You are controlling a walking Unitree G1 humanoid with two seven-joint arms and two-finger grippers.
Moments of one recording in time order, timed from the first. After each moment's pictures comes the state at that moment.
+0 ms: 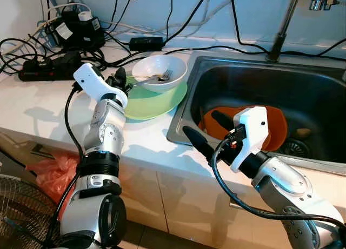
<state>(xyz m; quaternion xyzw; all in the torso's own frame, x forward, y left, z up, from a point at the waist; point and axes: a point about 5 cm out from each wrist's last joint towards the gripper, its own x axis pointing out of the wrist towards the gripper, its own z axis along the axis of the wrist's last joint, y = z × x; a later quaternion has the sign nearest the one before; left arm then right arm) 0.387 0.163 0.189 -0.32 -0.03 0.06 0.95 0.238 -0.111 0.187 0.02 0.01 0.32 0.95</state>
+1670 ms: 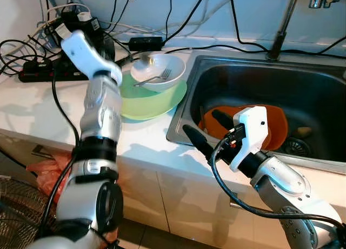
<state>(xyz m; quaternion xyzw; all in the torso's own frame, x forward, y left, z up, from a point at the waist) 0.395 0.161 0.255 -0.25 -0.15 0.03 0.95 0.239 -0.110 0.187 0.03 0.00 0.31 0.95</state>
